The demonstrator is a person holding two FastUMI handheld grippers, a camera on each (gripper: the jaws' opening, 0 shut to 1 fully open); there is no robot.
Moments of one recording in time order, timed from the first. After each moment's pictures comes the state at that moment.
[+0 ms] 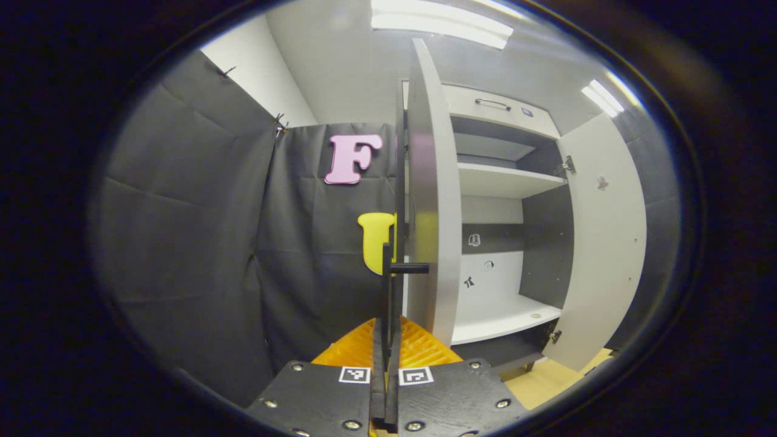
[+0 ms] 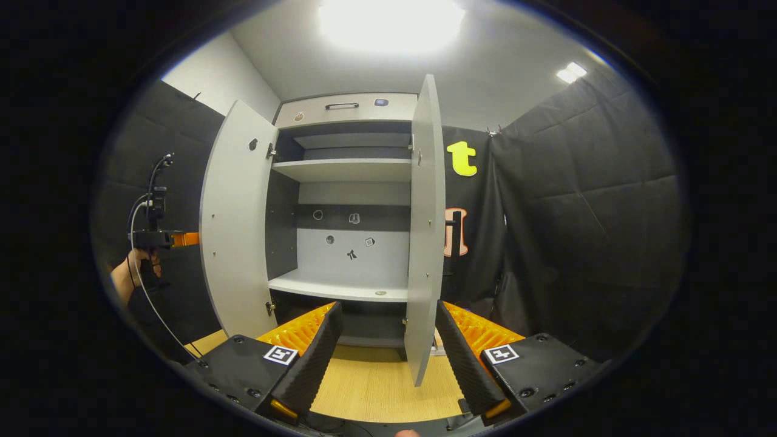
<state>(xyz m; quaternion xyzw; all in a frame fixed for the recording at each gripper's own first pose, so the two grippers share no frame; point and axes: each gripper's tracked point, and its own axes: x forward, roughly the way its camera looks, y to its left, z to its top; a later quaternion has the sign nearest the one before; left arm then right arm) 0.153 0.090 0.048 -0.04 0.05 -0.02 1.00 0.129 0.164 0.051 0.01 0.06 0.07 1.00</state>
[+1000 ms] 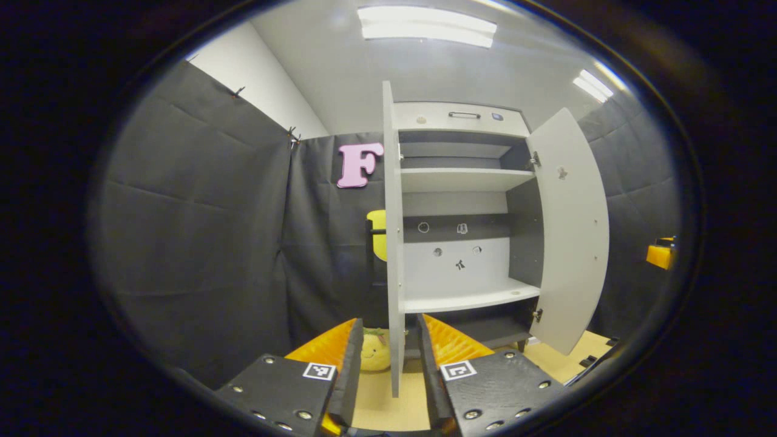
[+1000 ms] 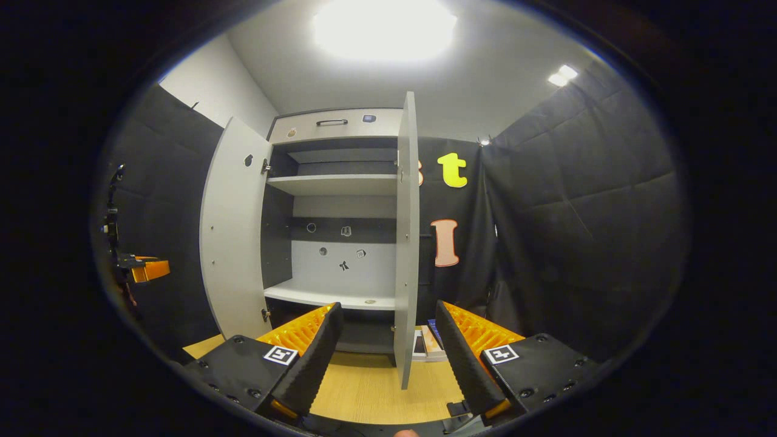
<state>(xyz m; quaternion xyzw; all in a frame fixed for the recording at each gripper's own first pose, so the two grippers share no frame) -0.023 0.044 0.043 -0.03 0.07 0.02 1.00 0.114 0.124 0.061 0.02 0.04 0.06 1.00</state>
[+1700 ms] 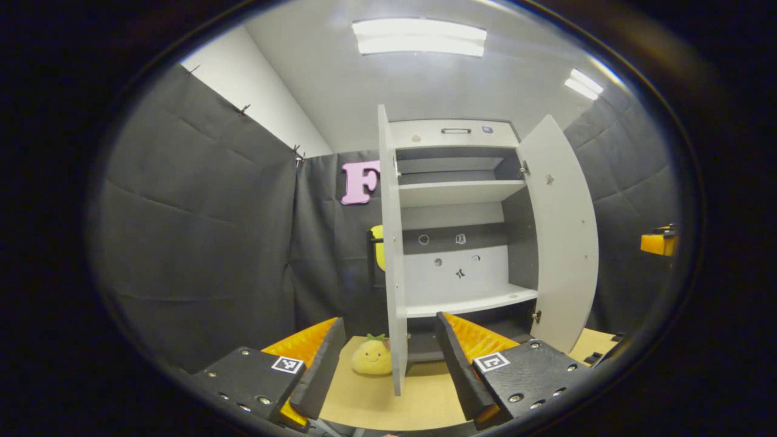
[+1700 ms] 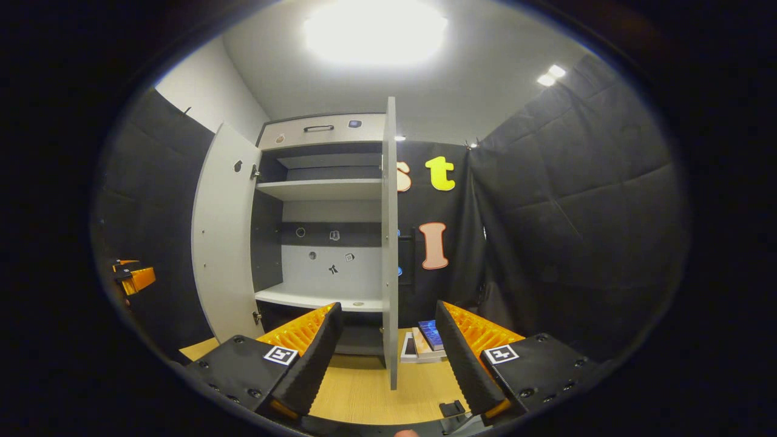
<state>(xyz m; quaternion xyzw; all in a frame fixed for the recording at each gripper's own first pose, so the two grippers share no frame) -0.070 0.035 0.059 0.00 0.02 0.03 1.00 0.106 0.097 0.060 0.02 0.02 0.04 1.00</state>
